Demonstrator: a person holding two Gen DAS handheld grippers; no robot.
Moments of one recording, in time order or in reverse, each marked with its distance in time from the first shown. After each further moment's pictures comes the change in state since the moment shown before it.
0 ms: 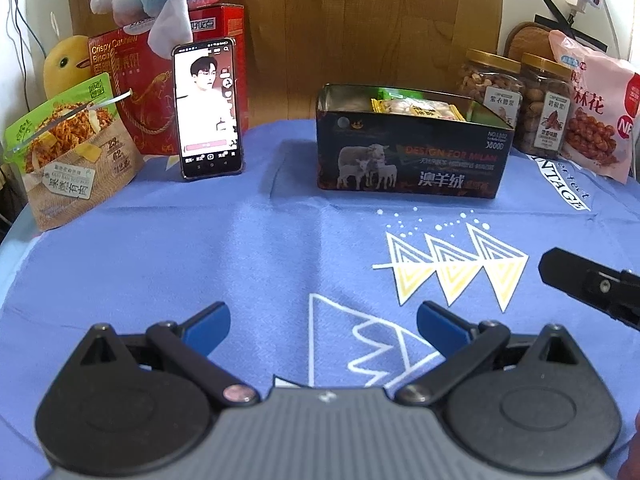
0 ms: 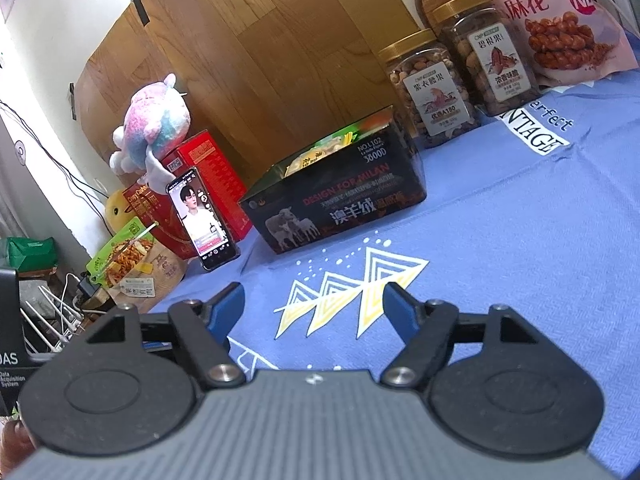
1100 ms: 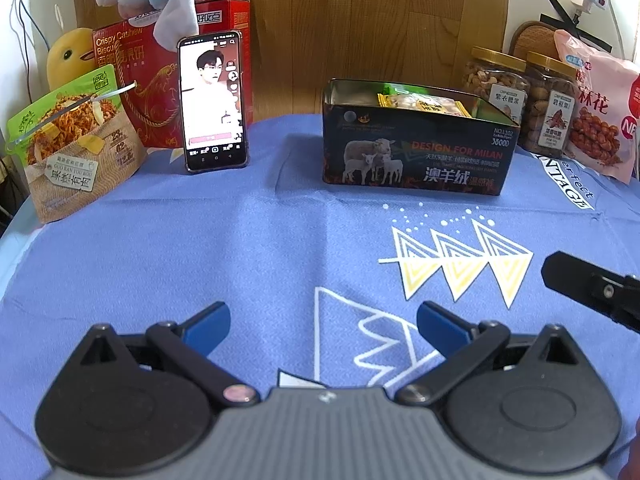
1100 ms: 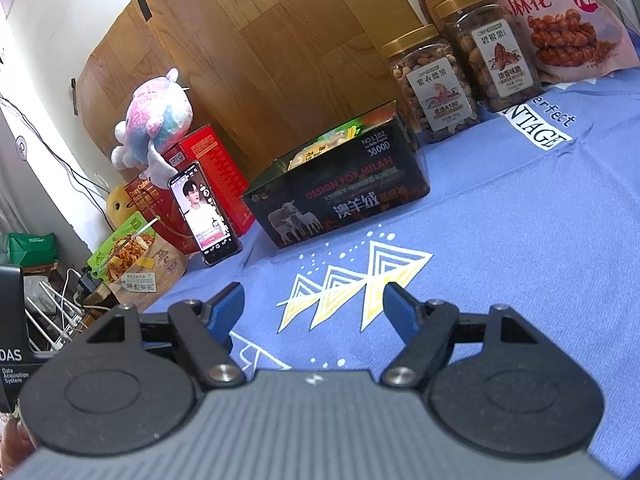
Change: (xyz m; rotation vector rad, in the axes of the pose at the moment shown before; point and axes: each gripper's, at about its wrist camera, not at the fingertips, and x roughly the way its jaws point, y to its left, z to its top) left arm 0.001 0.004 -0.001 -0.011 0.008 0.004; right arm 0.001 0.001 -0.004 0.000 0.004 -0.004
